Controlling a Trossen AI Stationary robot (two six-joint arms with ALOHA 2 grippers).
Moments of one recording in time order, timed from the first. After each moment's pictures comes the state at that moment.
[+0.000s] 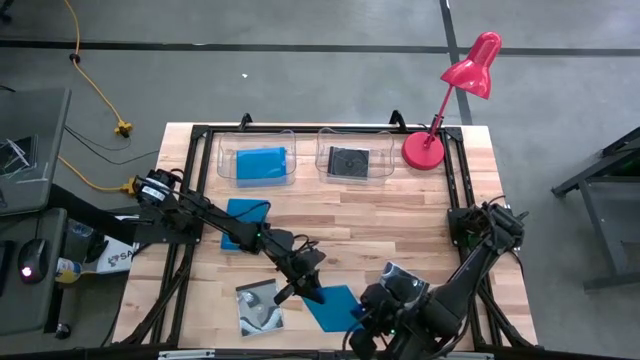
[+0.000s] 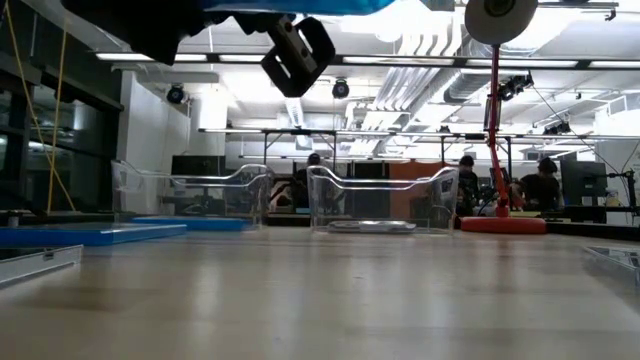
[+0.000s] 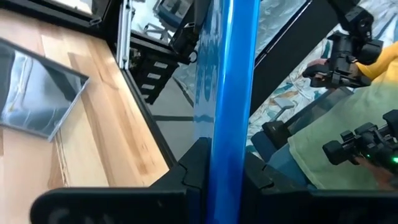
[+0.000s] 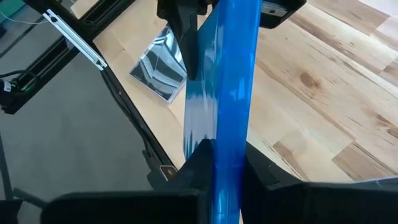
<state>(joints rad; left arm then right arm) -0.33 1.77 0.89 0.77 0.44 -0.52 0.83 1.98 1.92 -1.07 0.62 1.48</state>
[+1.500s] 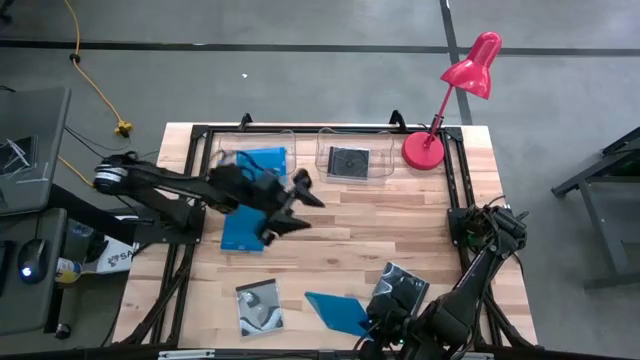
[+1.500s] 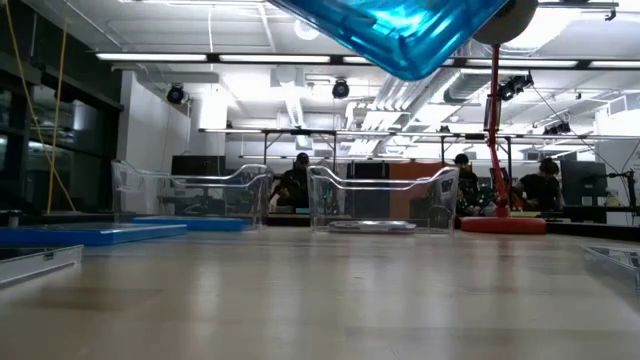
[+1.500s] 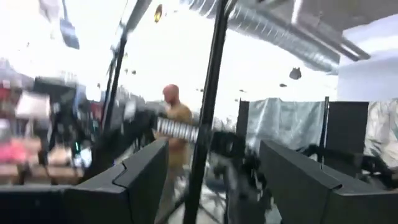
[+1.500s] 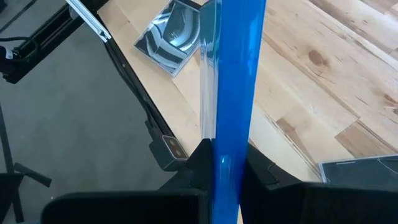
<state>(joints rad) -0.08 1.36 0.89 1.01 0.32 -0.32 0.87 1.98 1.91 -1.07 0.60 1.48</state>
